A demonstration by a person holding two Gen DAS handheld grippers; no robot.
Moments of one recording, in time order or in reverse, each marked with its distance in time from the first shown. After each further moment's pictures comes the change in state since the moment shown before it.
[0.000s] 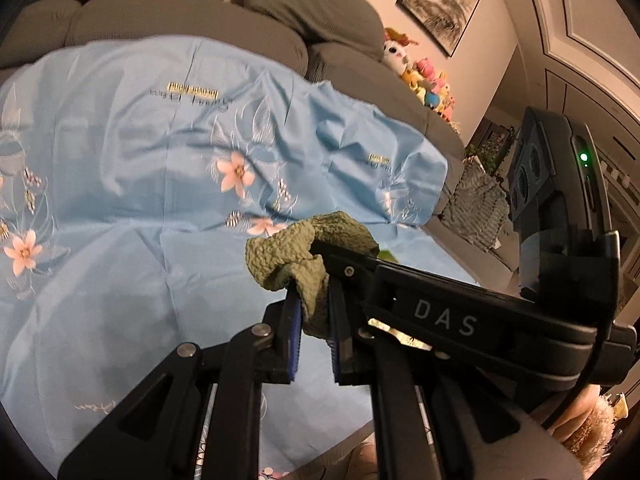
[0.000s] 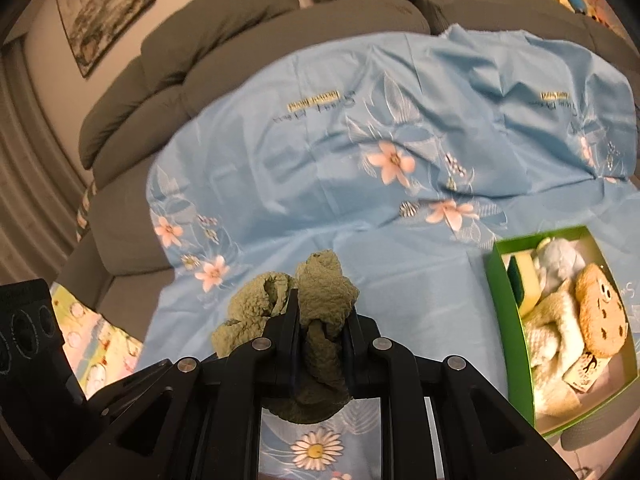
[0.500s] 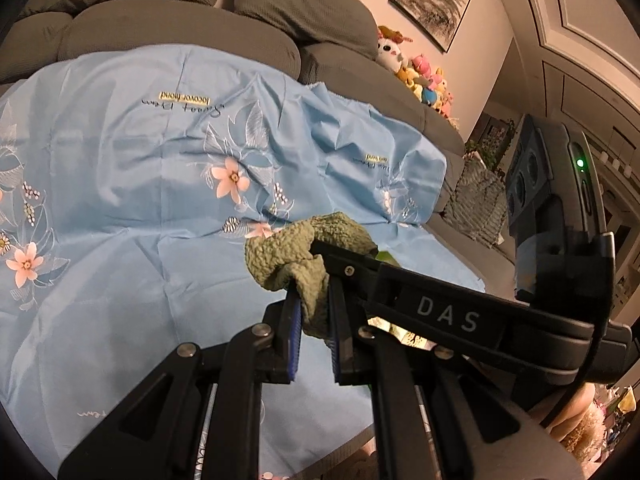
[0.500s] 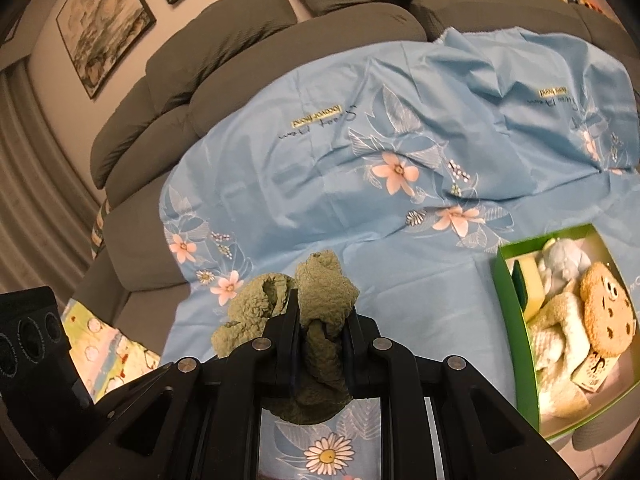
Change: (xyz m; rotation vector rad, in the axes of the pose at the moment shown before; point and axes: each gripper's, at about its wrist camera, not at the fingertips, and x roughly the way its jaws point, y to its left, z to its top) left arm -0.001 -0.013 0.006 0.037 -0.019 0.013; right arm -0.005 -0.018 0.000 0.046 -0.034 0.053
